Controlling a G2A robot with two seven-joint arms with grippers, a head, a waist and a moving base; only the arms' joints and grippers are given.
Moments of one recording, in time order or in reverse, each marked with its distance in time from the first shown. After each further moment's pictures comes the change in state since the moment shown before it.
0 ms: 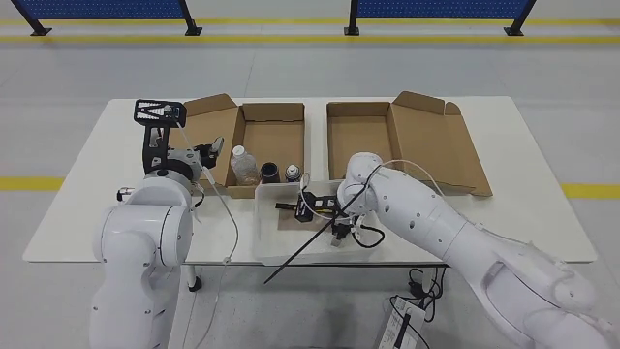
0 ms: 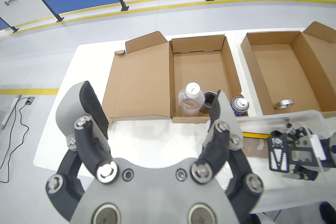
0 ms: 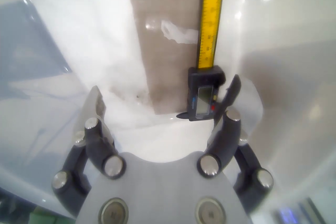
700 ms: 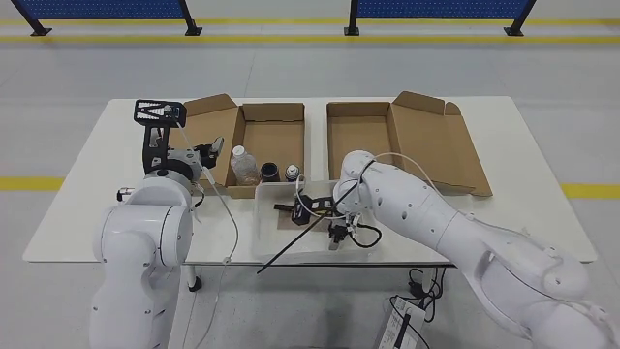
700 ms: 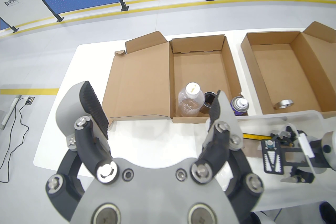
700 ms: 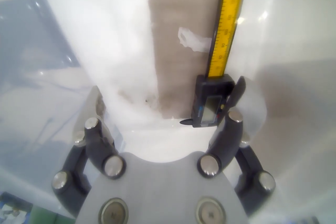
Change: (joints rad) left arm 0.000 0.000 0.000 0.000 0.000 0.000 0.000; right arm 0.076 -0.033 -0.133 0.083 0.162 -0.027 -0.027
